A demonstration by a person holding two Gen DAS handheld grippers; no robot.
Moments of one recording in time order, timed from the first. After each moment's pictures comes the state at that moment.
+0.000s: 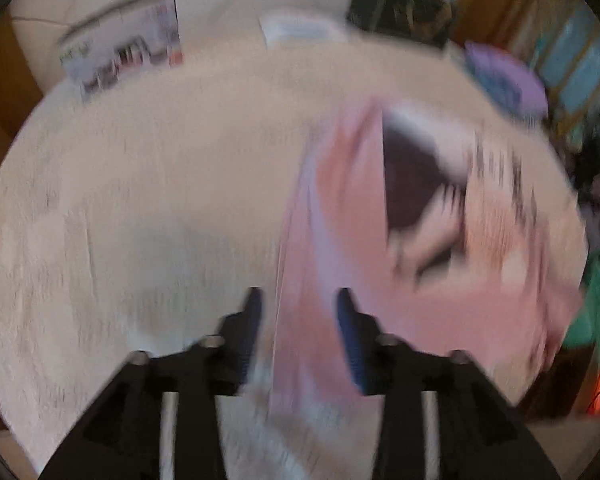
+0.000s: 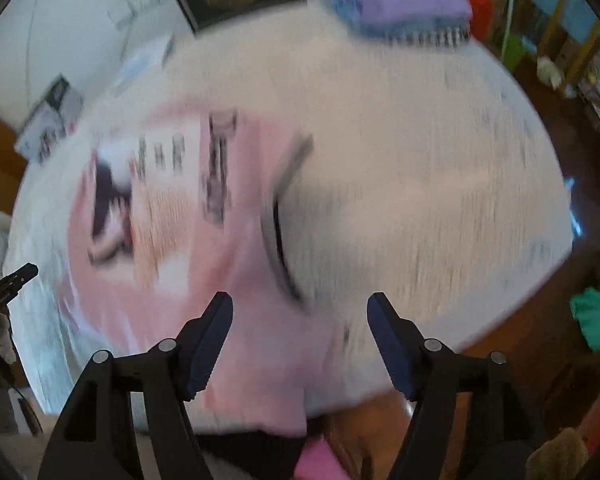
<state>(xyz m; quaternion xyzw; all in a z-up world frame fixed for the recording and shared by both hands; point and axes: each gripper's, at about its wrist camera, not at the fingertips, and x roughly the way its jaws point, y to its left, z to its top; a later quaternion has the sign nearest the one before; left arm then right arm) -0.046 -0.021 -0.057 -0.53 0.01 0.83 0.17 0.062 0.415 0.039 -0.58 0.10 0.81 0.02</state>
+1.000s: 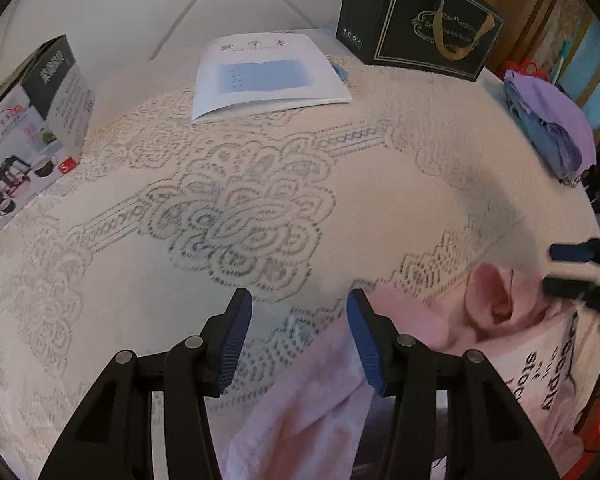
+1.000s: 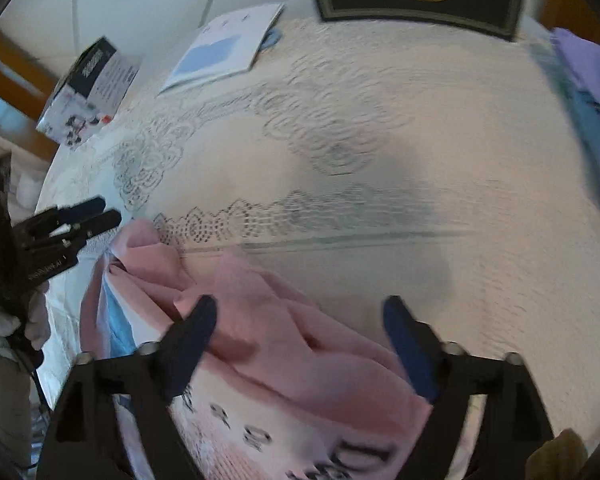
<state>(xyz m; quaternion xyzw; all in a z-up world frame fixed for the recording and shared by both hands) -0.214 0.108 -0.122 -0.56 0.06 0.80 0.18 -0.205 0.297 -0.060 -0.62 0.04 0.77 -0.17</state>
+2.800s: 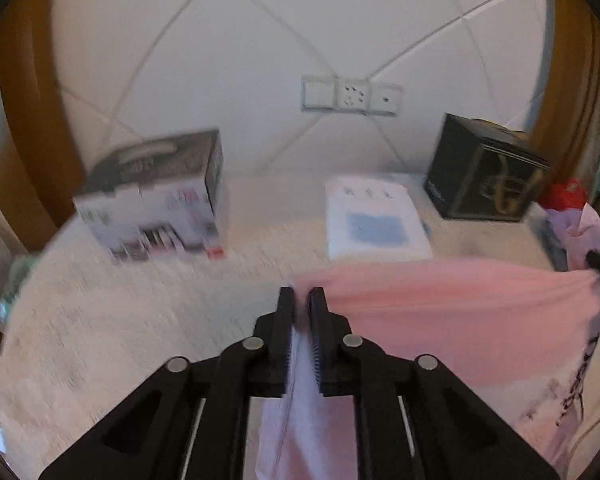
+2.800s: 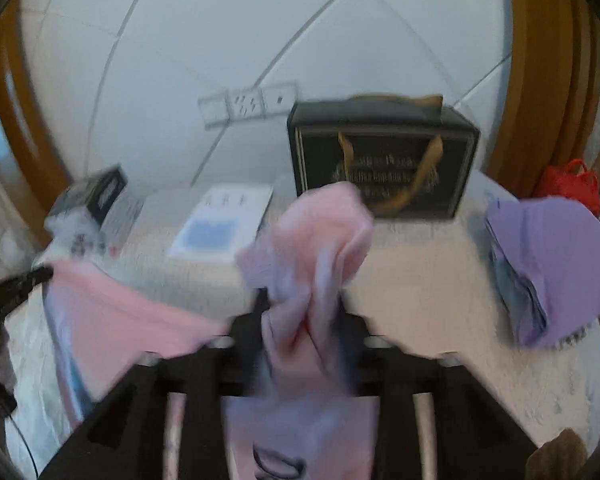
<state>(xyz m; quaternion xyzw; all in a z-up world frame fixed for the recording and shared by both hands) -0.229 0.016 -0.003 -0.40 -0.01 0.92 0.02 -0.230 0.318 0.080 -0.39 0.02 0.92 -0.10</state>
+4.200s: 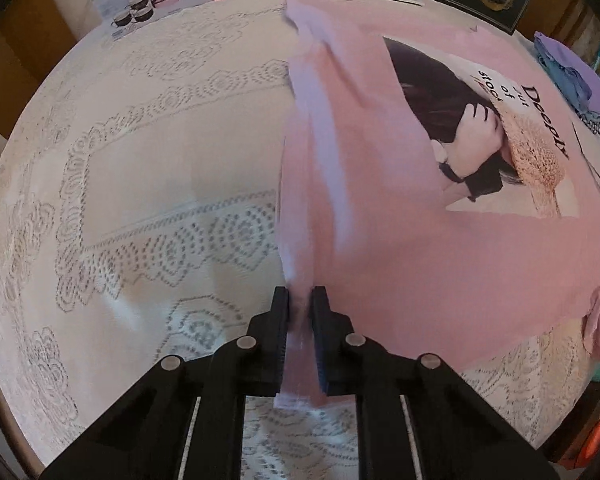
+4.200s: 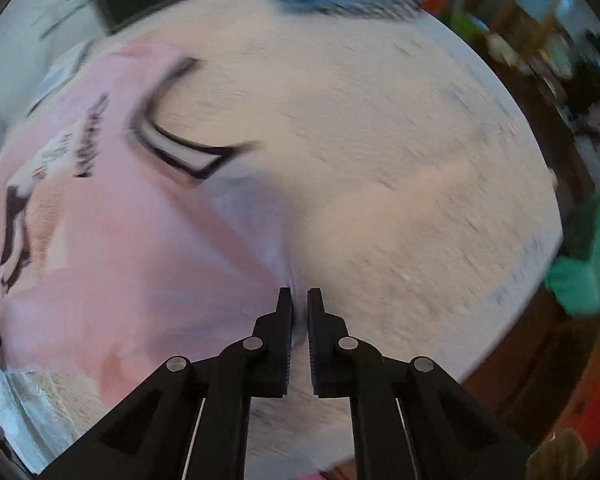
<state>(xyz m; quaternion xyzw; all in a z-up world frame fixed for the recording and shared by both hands) 0.012 -0.018 -0.127 -0.61 0.05 0.79 0.06 0.027 0.442 -0.051 -0.61 0.09 0.77 0.15</state>
